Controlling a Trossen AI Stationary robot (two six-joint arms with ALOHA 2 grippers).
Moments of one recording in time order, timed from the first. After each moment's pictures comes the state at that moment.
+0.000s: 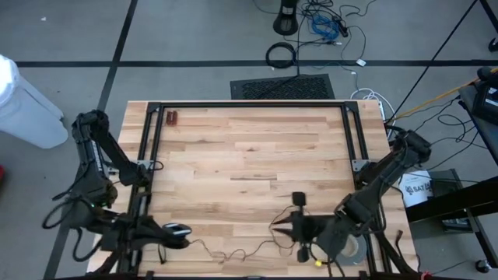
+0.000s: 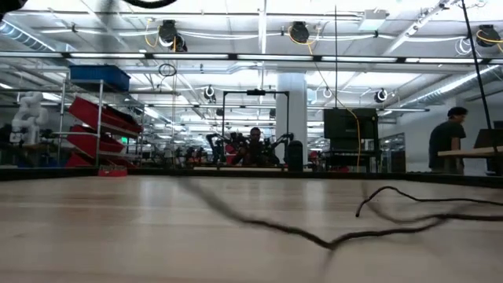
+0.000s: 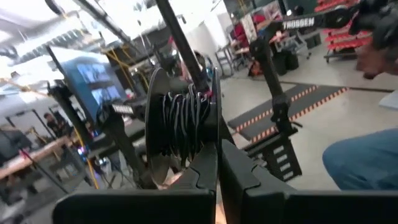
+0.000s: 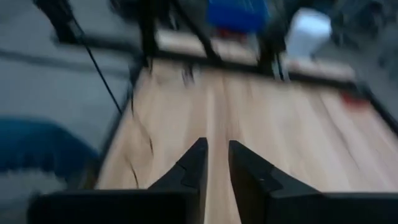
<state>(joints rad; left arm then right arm) -1.18 1.13 0.99 0.33 -0.93 0.58 0.74 1.53 1.28 -0.28 0.68 0.24</state>
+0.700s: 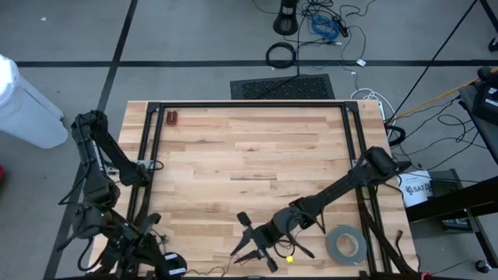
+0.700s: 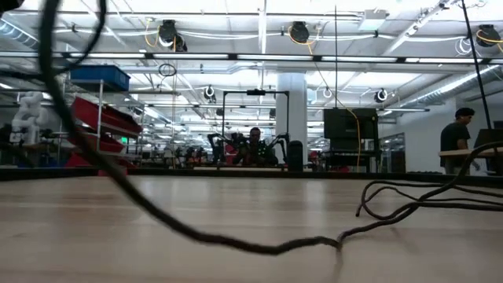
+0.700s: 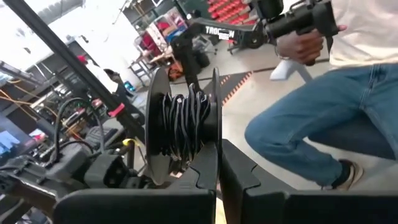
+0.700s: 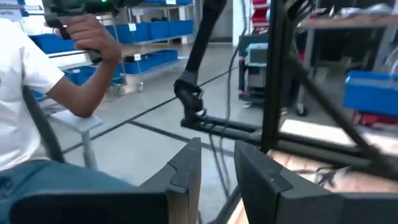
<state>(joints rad) -1.14 1.13 0.99 0.08 -0.52 0.56 0.50 1.93 1.28 0.63 -0.08 0.08</state>
